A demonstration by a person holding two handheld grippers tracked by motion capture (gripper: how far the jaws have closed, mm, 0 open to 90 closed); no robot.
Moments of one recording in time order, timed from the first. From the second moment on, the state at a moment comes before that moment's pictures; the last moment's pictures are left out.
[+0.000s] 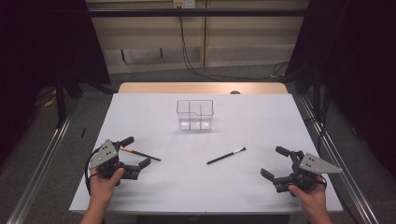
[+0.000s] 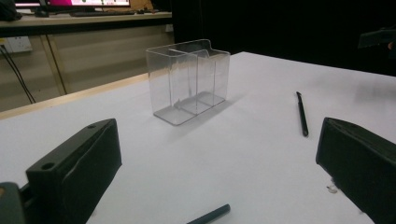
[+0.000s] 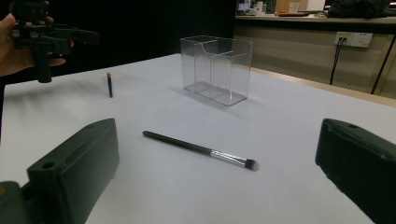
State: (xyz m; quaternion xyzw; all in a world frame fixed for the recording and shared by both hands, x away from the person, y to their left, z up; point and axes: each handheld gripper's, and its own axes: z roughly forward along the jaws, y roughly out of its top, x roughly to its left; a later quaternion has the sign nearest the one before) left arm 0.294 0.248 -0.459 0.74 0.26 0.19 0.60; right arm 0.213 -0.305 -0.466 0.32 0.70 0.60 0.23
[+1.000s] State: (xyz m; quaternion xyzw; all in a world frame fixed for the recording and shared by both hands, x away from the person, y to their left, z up) left arm 0.333 0.258 -0.458 0.77 0.32 0.17 0.53; right arm 0.212 -0.307 -0.466 0.32 0.70 0.60 0.23
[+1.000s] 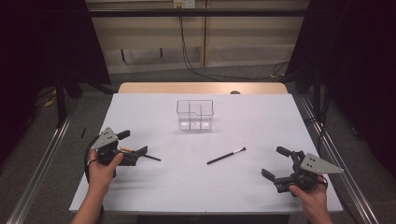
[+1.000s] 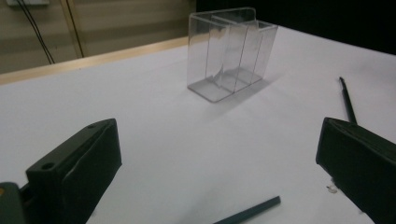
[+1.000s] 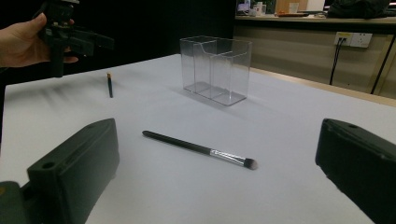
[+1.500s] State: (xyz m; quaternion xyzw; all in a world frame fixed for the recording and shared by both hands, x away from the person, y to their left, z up) left arm 0.355 0.255 -0.454 0.83 0.32 0.13 0.43; right arm 0.212 -0.307 -0.466 0.32 0.70 0.60 0.23
